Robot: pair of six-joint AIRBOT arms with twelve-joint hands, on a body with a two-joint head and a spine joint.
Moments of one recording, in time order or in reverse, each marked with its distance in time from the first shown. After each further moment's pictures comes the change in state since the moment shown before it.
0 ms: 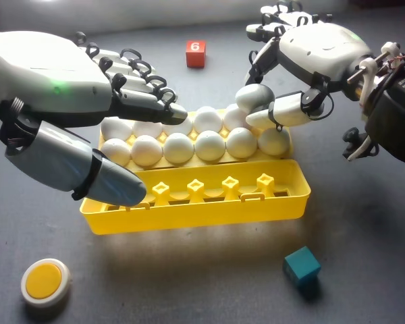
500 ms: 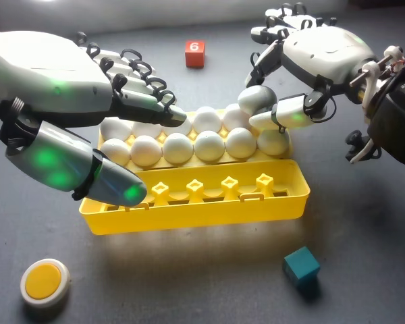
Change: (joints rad) left arm 0.000 0.000 0.000 -0.001 0.000 0.000; right arm -0.010 0.001 0.000 0.004 0.005 -0.001
